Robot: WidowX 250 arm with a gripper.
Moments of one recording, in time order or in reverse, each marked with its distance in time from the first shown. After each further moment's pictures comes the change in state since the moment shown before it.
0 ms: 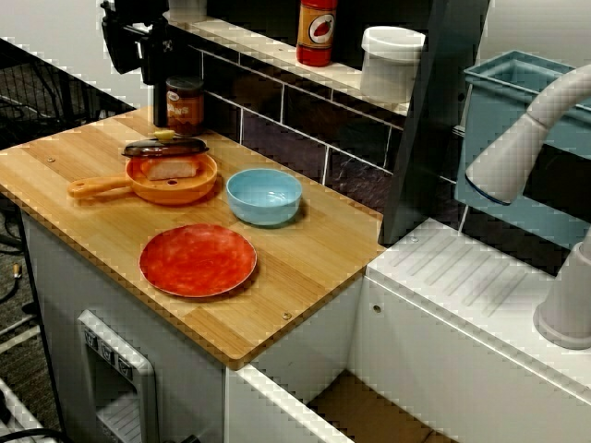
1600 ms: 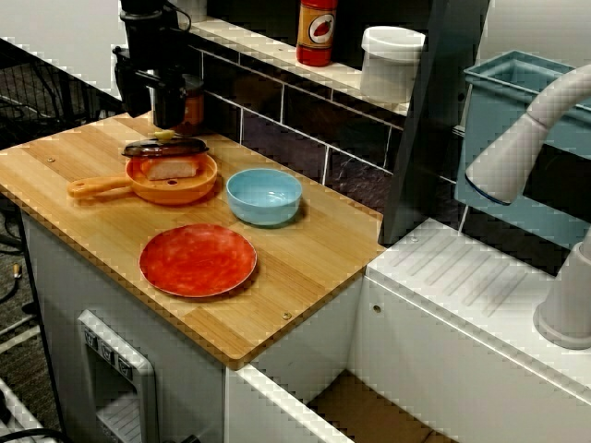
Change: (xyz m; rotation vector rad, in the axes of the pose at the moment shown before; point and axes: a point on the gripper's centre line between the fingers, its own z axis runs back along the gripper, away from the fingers) arm -0.005 -0.024 -0.042 -0.004 0.011 0.060
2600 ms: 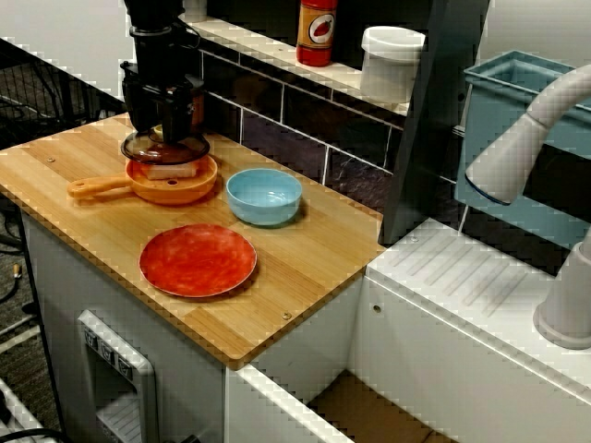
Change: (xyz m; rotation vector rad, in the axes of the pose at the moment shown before) arm -0.005 -0.010 -0.010 -0.004 0.035 -0.006
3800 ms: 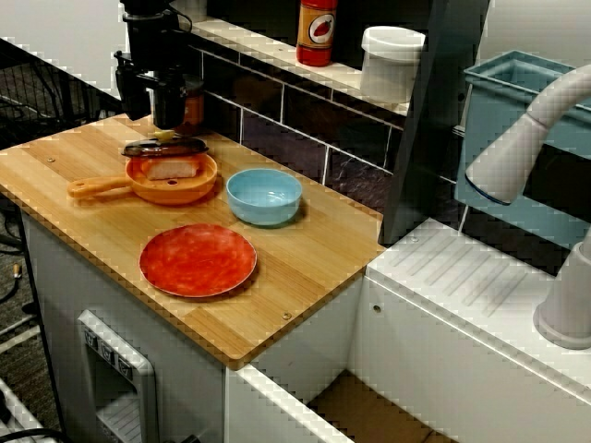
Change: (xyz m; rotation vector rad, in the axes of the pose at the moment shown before) arm 0.006 0.018 0.007 -0.053 0.039 0.021
